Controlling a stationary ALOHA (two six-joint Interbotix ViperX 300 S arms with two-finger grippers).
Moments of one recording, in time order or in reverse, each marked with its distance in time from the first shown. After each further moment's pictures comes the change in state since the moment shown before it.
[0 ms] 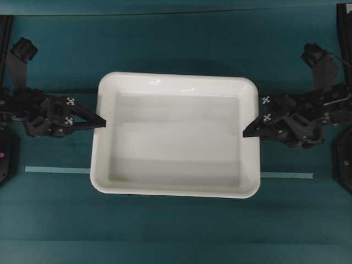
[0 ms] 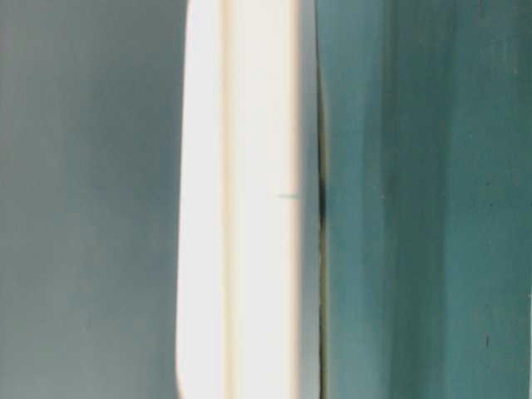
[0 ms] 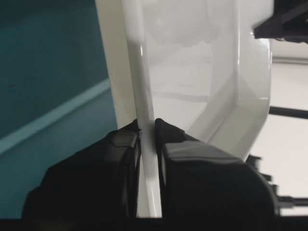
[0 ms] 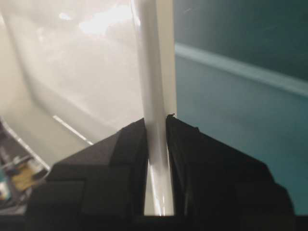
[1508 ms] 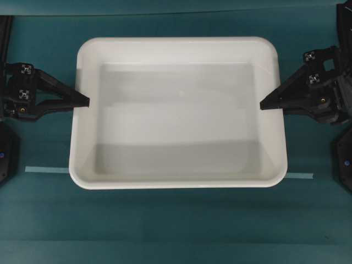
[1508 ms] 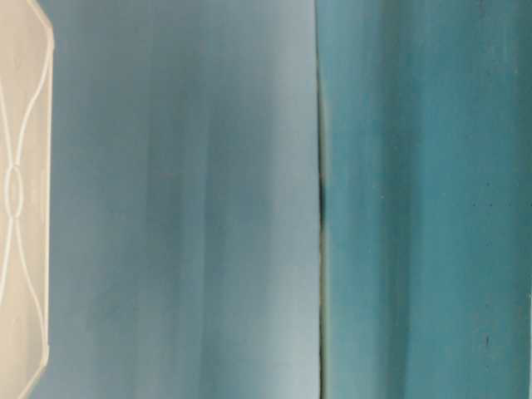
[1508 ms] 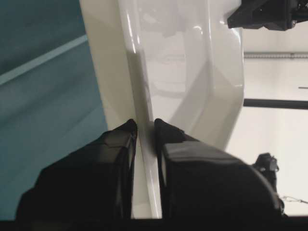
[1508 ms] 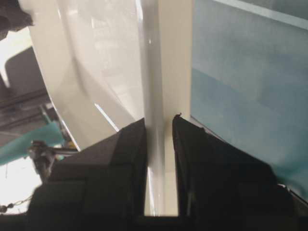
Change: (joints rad) left arm -0.048 -0.164 -0.265 0.000 0.144 -0.015; right arm -0.046 -0.172 -0.308 0.011 0.221 0.014
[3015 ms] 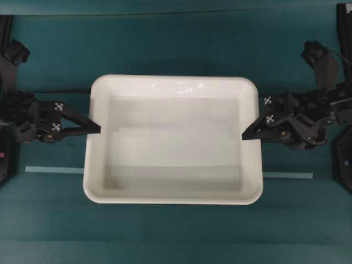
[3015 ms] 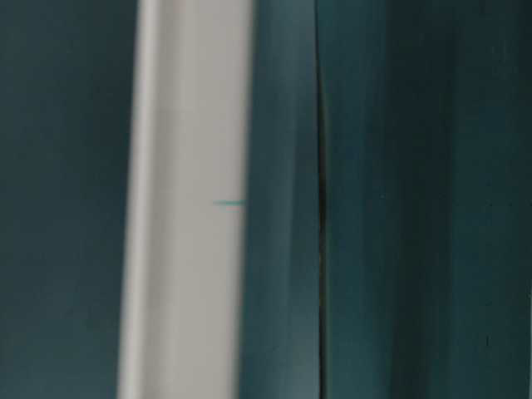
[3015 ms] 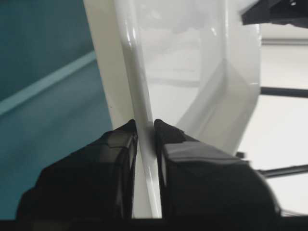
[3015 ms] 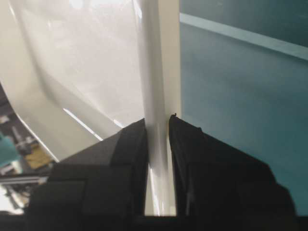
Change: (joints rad) left arm -0.021 0.051 0.242 -0.002 -0.201 0.003; right arm 0.072 0.104 0.212 0.005 -0.181 0.002
